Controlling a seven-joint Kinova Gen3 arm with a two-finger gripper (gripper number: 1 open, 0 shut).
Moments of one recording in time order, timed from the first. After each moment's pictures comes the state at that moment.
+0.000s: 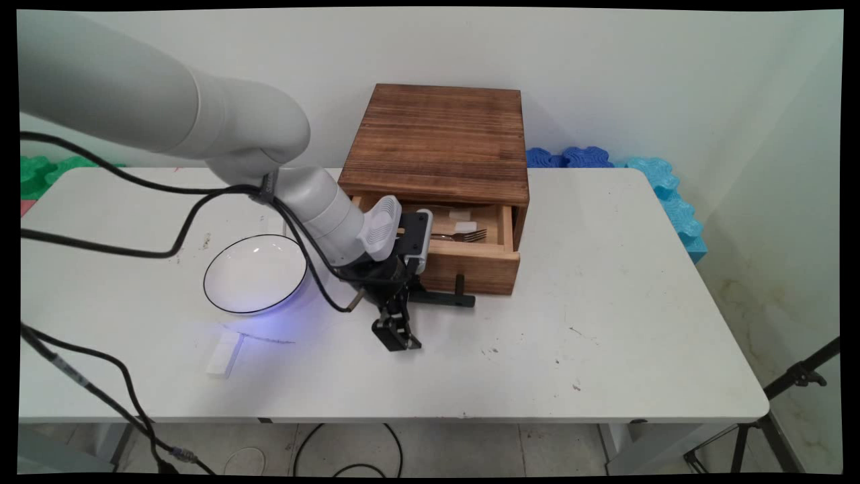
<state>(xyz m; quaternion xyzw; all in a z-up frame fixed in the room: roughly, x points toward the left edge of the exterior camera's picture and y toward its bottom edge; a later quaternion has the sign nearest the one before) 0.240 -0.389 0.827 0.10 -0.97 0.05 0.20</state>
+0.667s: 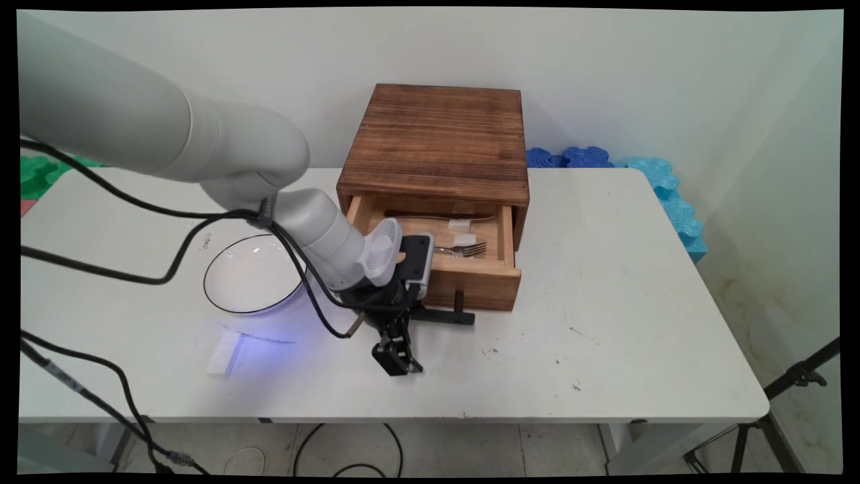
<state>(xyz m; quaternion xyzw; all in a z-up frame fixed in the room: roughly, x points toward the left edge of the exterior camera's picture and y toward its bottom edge) 0.228 -0.365 0.815 0.10 -0.97 0.03 0.21</state>
